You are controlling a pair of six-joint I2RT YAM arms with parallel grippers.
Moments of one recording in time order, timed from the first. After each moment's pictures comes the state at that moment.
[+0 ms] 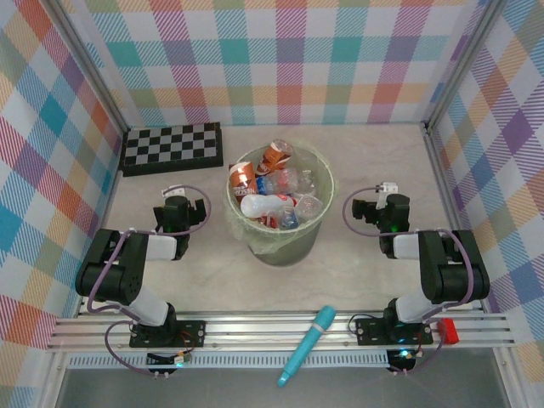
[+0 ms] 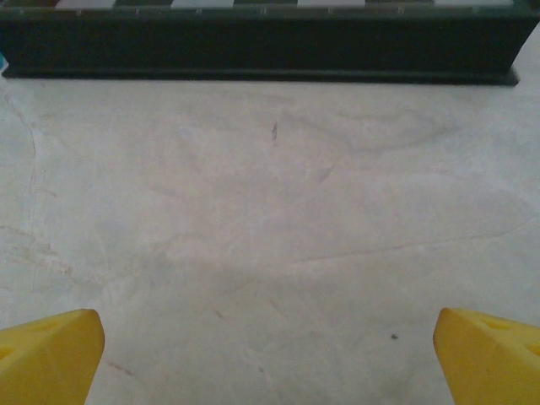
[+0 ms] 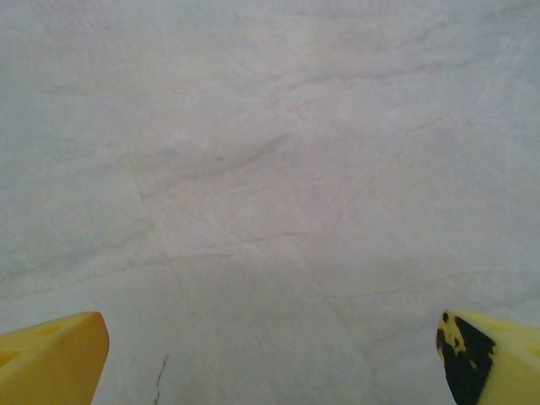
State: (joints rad) left arm -0.12 1.56 0.44 0.62 -0.34 -0.13; right arm 0.02 1.53 0.41 0.65 -0.03 0.05
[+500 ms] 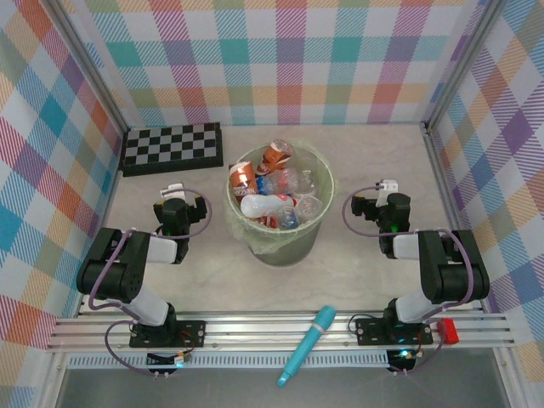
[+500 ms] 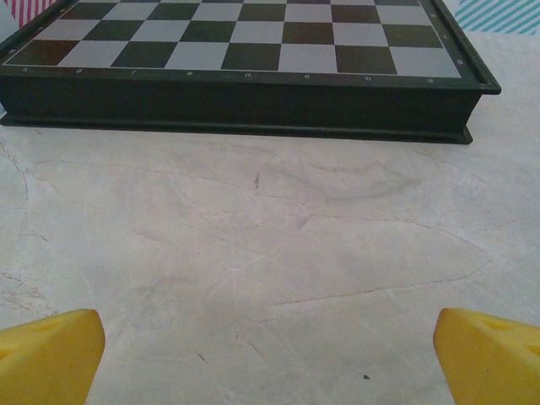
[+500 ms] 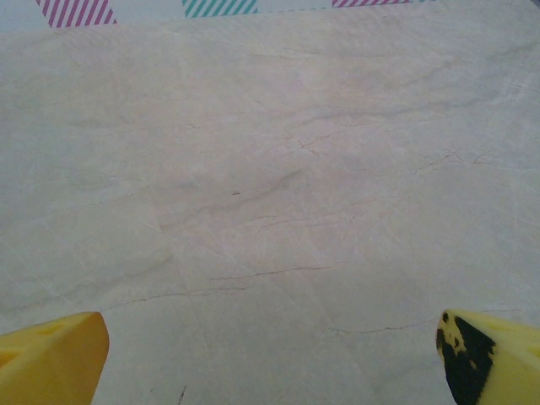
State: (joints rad) left arm -0.12 1.58 0.40 0.78 -0.32 -0.13; right arm 0.02 1.53 0.41 0.70 -0.04 0.05
